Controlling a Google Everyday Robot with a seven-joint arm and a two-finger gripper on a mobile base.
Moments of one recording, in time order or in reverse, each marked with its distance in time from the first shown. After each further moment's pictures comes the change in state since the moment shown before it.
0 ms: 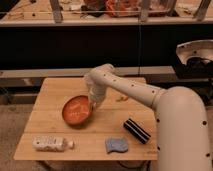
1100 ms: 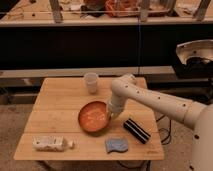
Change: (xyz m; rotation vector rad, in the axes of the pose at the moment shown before) arm -0.068 0.083 0.001 -0.026 0.003 0.100
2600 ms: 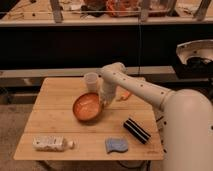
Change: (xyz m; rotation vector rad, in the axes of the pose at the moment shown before) arm 0.071 -0.018 -0.014 0.005 0.018 -0.019
